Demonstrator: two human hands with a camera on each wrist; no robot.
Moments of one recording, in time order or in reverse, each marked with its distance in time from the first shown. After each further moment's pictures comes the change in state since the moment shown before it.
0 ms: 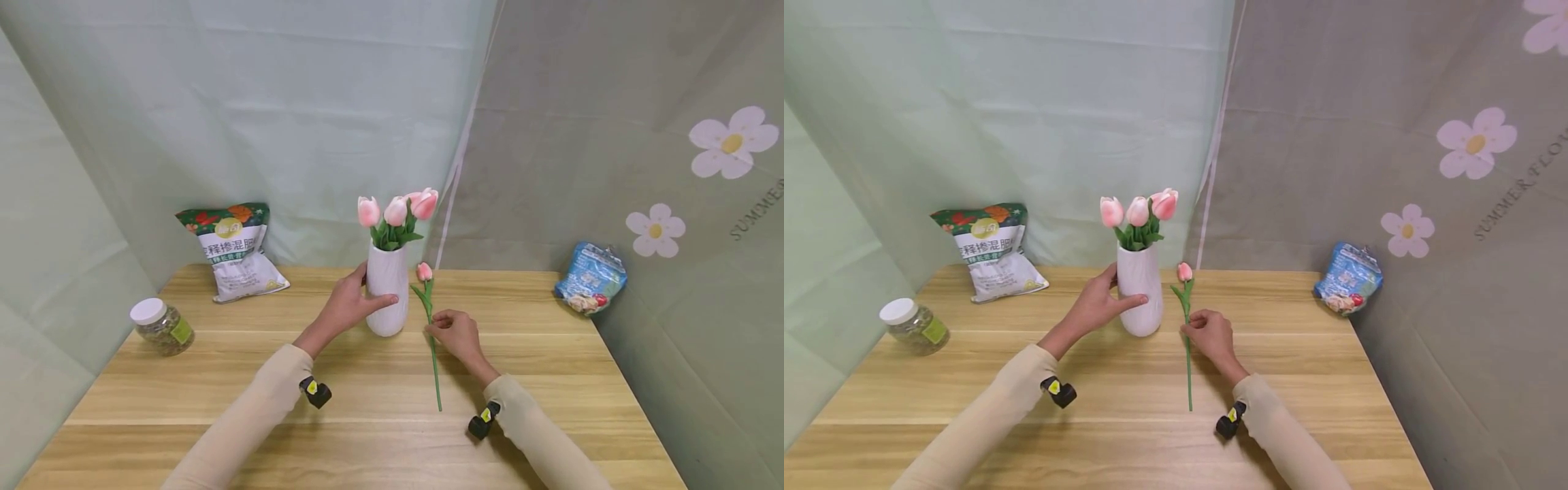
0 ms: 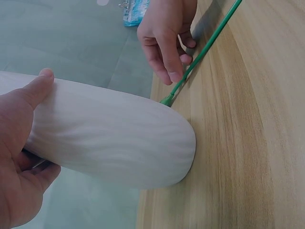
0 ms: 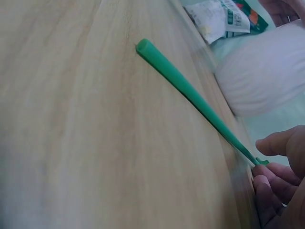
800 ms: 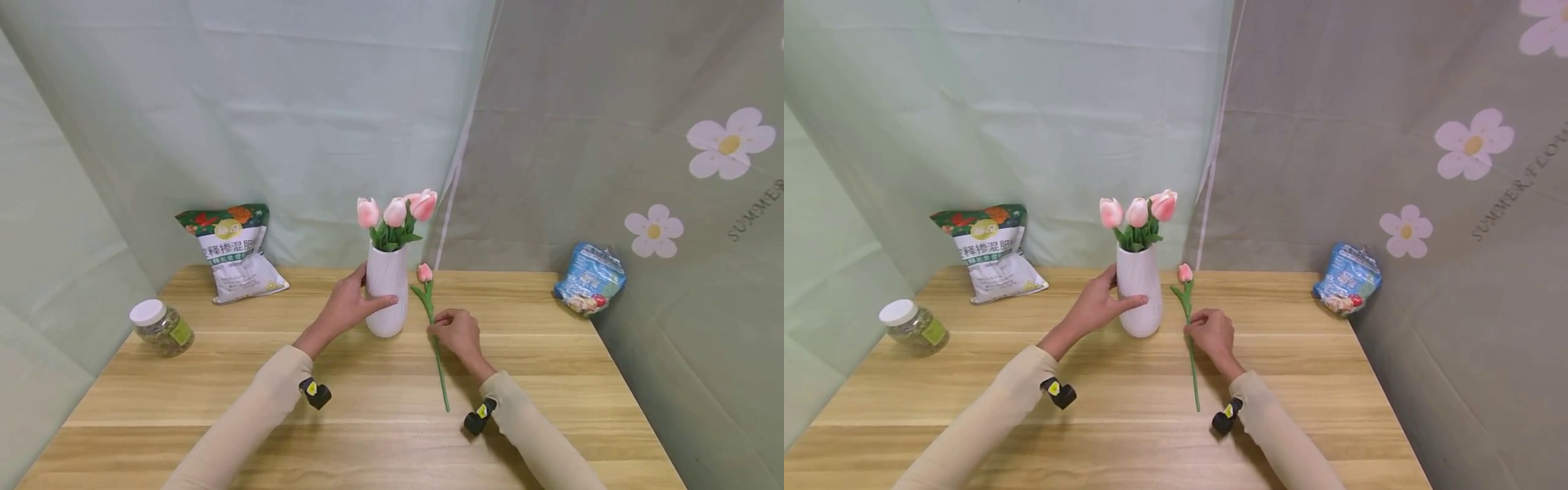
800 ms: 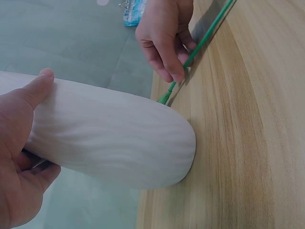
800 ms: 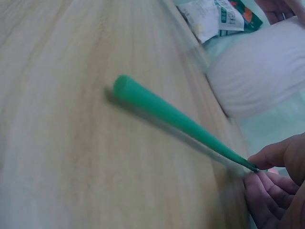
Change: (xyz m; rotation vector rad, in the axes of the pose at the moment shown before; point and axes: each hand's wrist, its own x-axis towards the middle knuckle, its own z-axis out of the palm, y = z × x) left_hand 0.001 -0.002 0.000 0.000 -0.003 0.002; right_hand 0.004 -0.004 0.000 -0.060 0.060 0.079
